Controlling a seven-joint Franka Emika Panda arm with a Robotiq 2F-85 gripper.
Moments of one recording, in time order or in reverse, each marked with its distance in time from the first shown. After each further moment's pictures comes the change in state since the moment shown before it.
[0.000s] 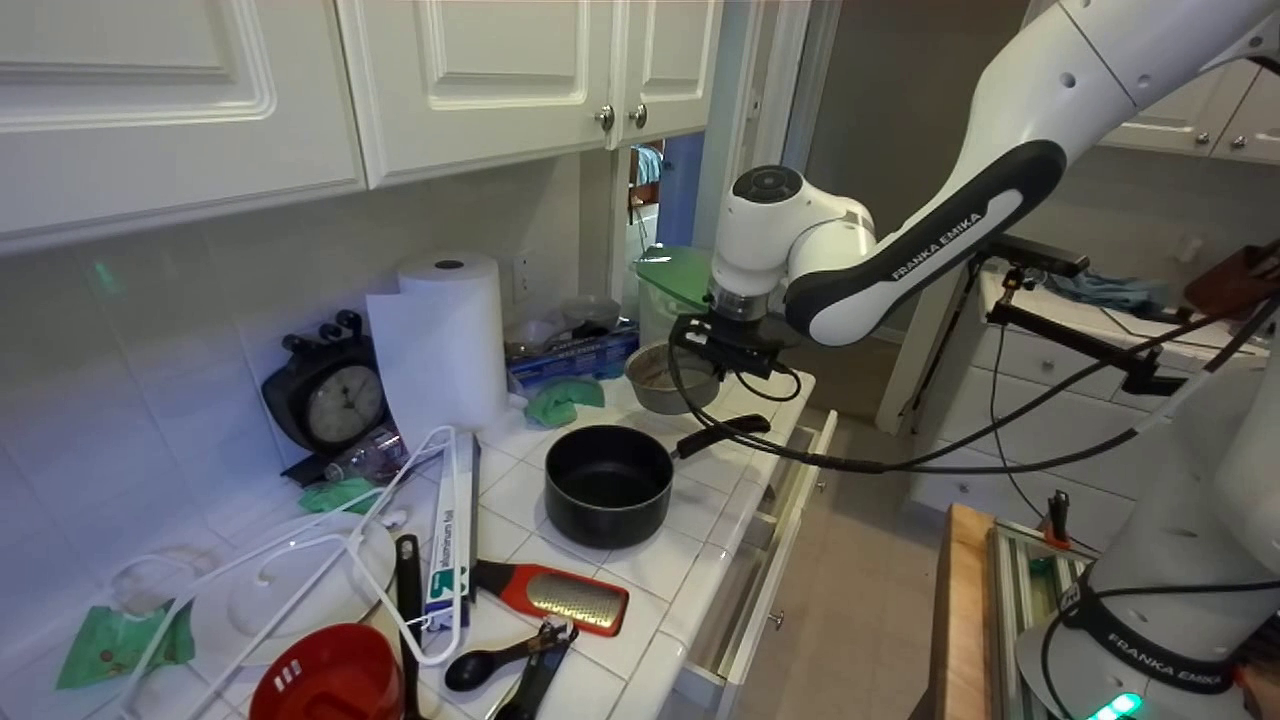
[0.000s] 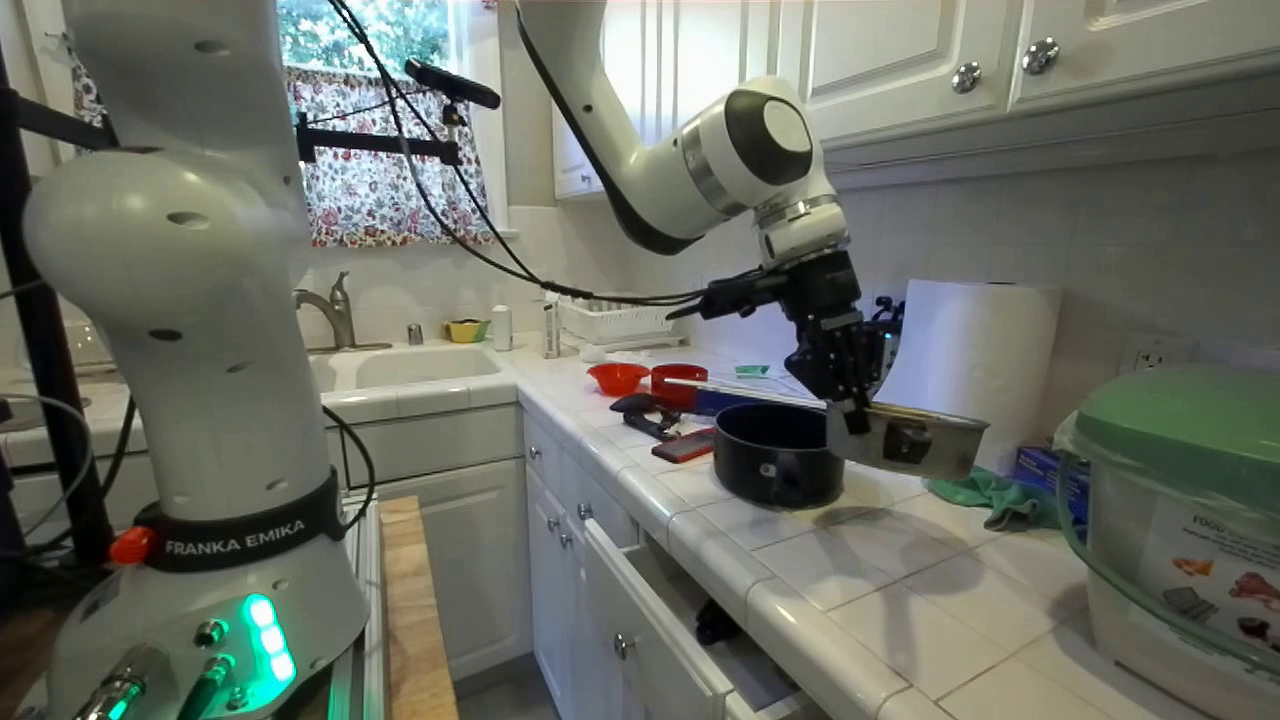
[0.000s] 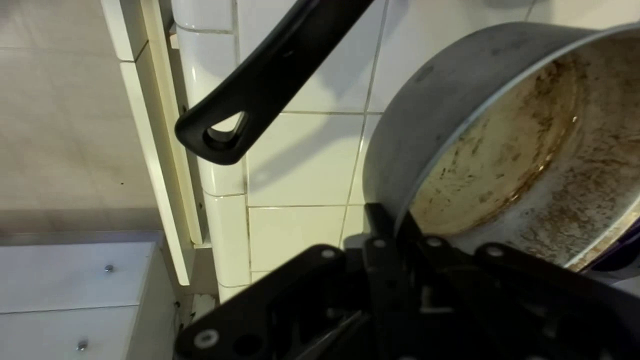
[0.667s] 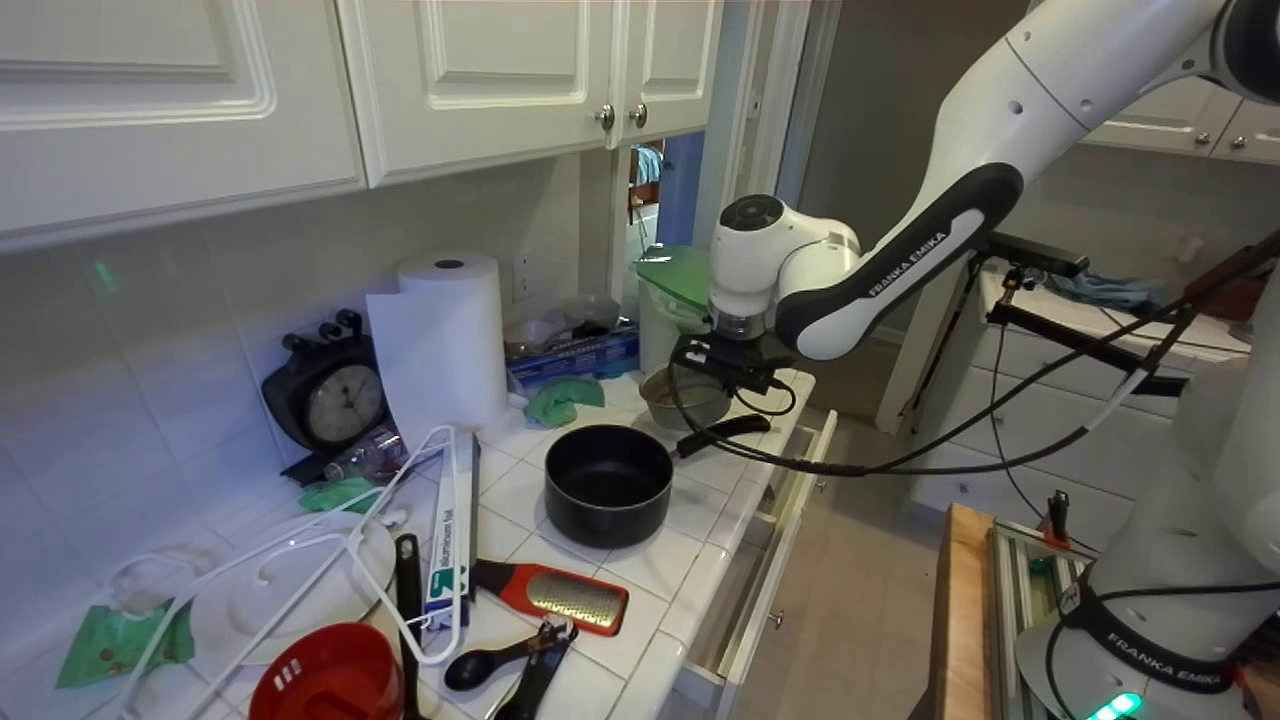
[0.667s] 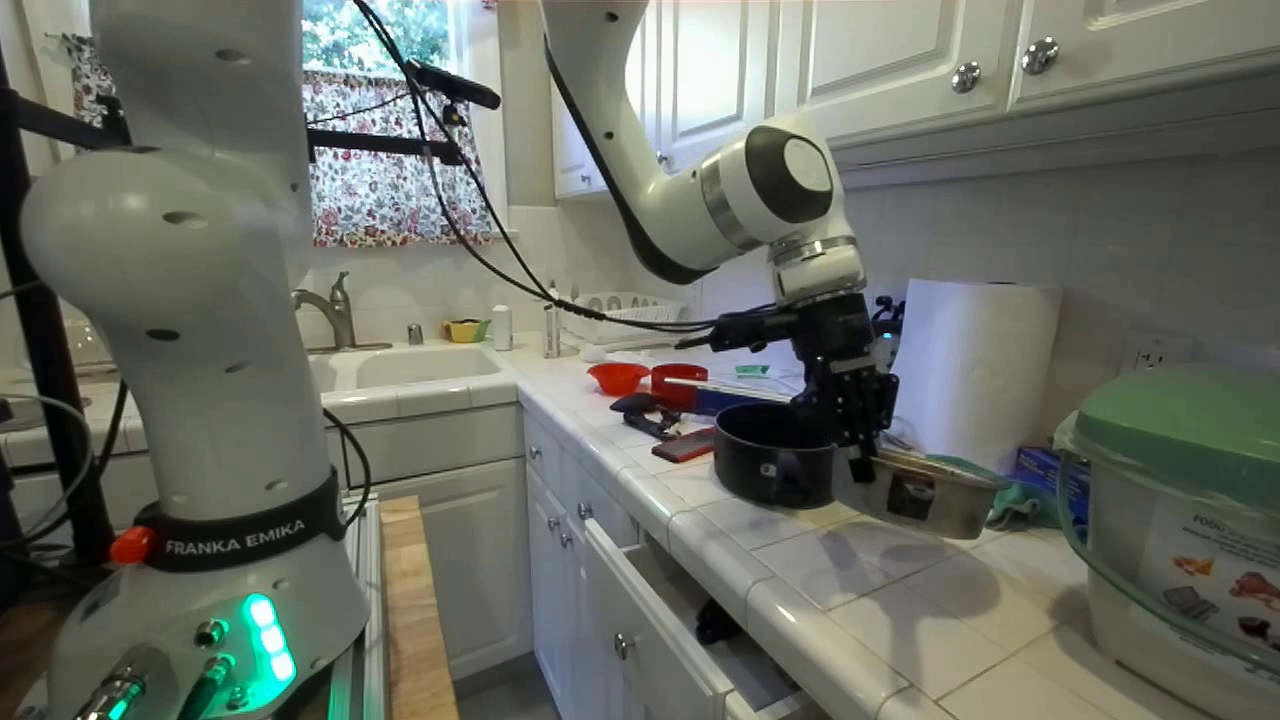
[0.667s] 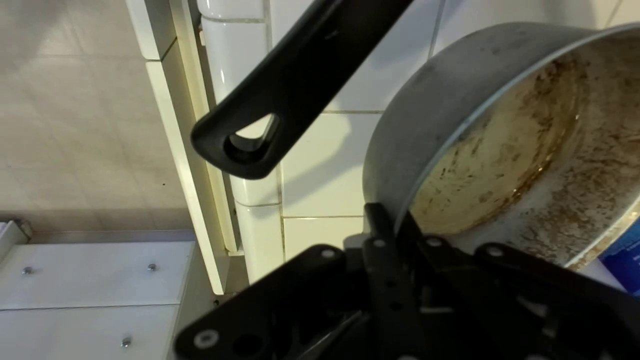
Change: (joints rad) arm -0.010 0.096 -0.027 0.030 -0.001 -0.018 0.025
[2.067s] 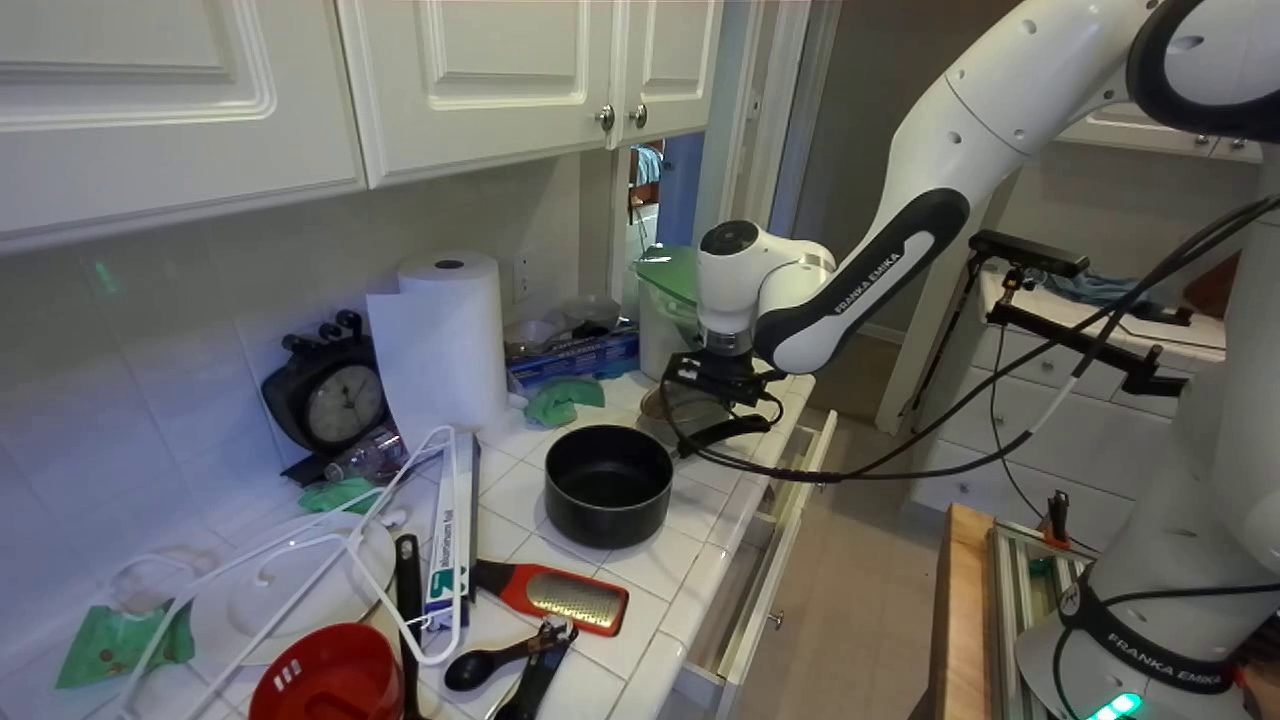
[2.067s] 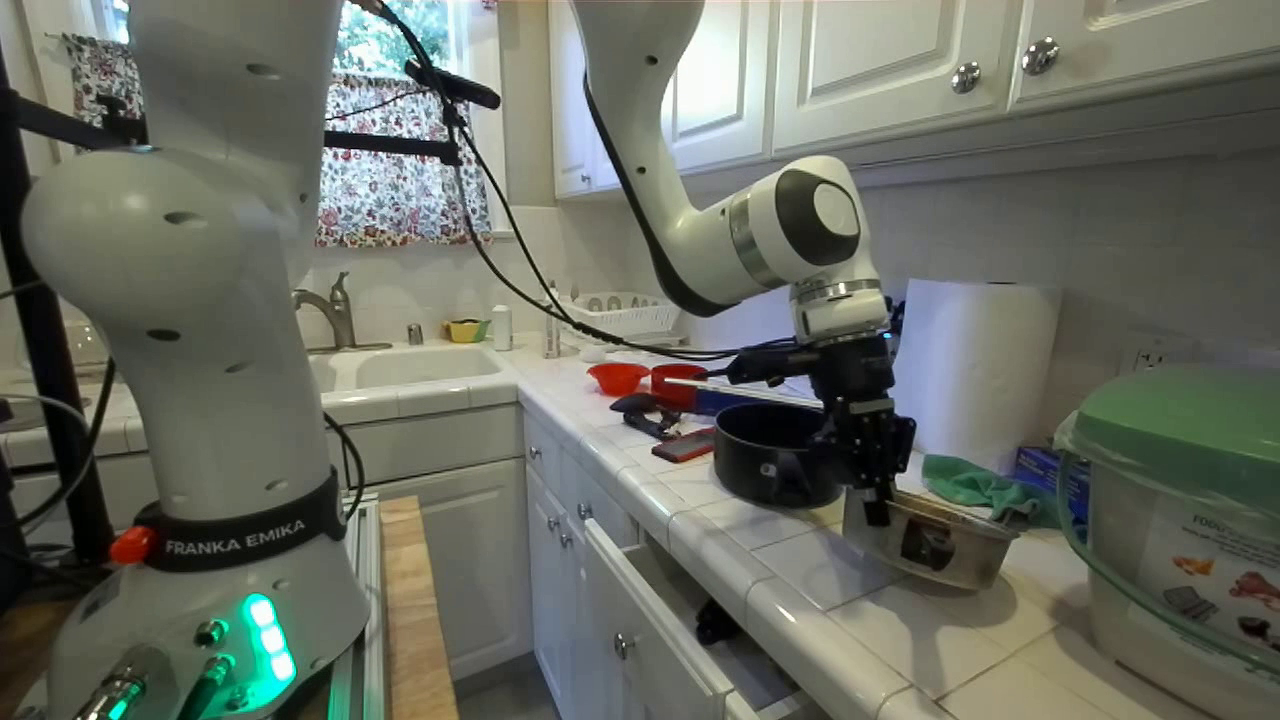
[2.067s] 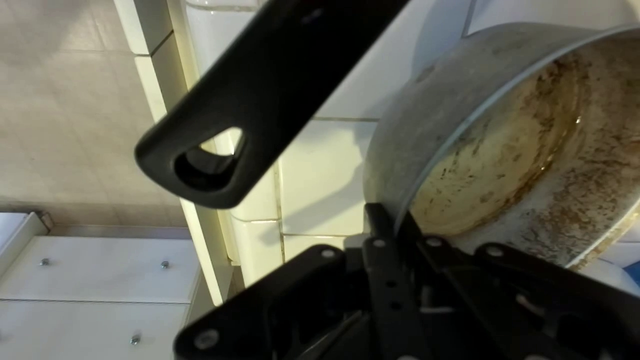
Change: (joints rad) arm 0.002 0.130 -0.025 0.077 0.022 0.000 -0.033
